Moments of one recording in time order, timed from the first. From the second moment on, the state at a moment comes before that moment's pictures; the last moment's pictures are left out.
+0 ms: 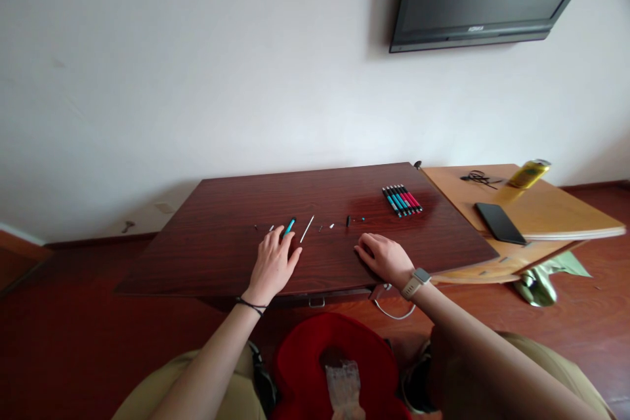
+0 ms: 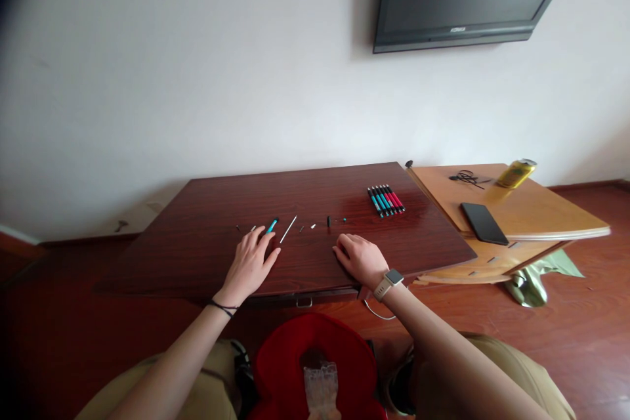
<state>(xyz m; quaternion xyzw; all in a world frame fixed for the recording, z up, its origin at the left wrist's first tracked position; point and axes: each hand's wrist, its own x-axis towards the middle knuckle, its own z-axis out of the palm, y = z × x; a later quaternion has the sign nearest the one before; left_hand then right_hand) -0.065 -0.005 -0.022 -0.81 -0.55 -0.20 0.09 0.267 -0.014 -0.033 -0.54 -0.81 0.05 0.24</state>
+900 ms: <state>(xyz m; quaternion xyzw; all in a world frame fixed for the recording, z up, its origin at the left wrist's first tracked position) -0.065 -0.003 -0.022 -0.82 -0.53 -0.20 0.08 0.266 -0.014 -0.032 -0.55 -0.80 0.05 0.23</state>
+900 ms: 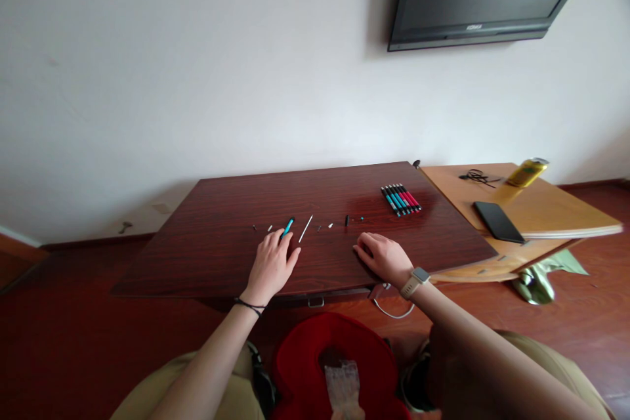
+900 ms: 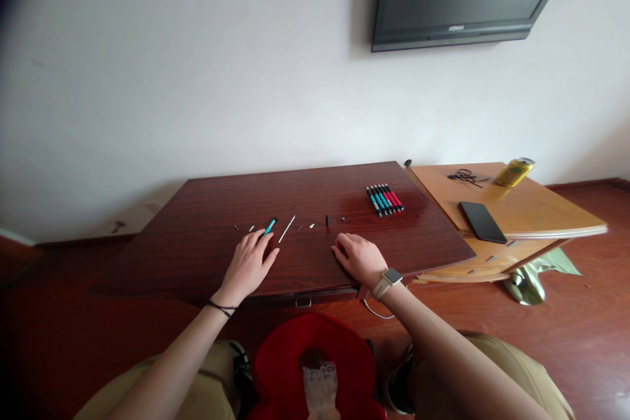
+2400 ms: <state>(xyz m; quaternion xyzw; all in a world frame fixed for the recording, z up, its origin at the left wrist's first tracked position) -0.095 0.009 -0.003 -0.78 -0.60 -0.17 0.10 0.264 -0.014 -0.026 -0.54 -0.81 0.07 0.23</state>
